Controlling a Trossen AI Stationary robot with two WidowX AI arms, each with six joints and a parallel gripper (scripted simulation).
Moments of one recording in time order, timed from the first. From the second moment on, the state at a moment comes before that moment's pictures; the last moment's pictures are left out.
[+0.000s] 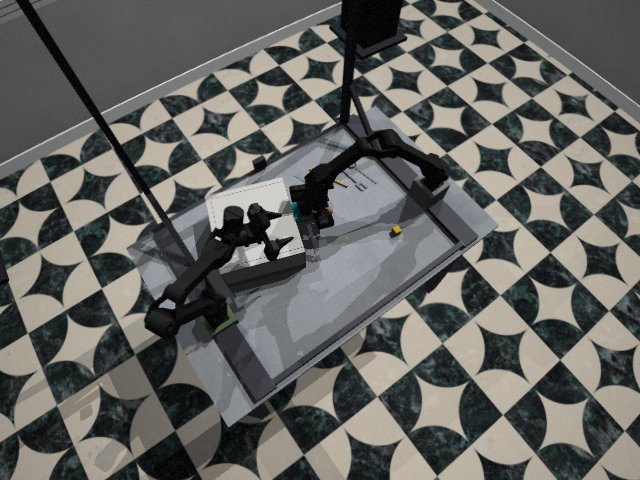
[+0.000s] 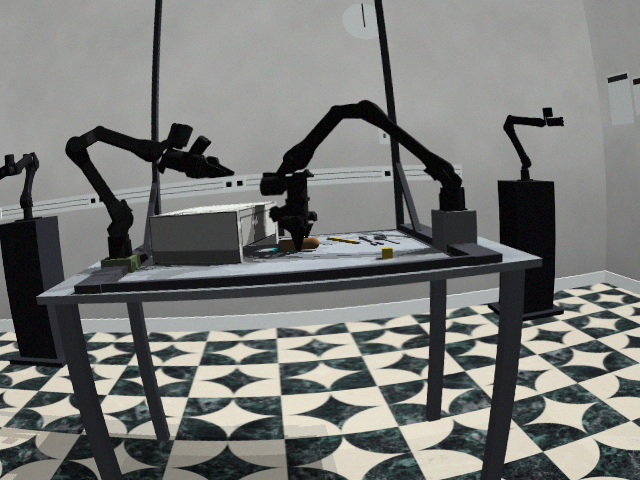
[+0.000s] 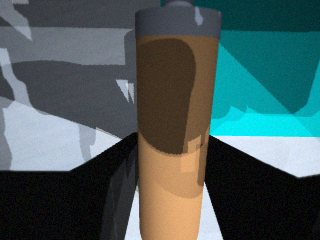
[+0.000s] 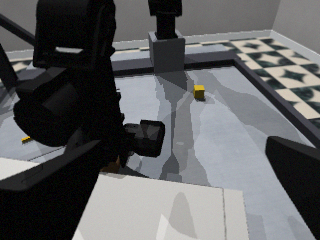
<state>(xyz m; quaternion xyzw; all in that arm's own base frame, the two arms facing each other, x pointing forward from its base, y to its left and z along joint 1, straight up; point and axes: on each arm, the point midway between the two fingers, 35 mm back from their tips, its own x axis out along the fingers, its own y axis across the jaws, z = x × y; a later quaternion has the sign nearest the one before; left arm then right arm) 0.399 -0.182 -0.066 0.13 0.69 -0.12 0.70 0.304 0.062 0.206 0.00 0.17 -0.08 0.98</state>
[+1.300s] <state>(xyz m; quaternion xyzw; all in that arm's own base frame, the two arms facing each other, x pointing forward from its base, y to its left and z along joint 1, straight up) 0.294 -0.144 -0.068 0.12 0.67 -0.13 0.72 0.304 0.062 0.206 0.00 0.17 -0.08 0.98</state>
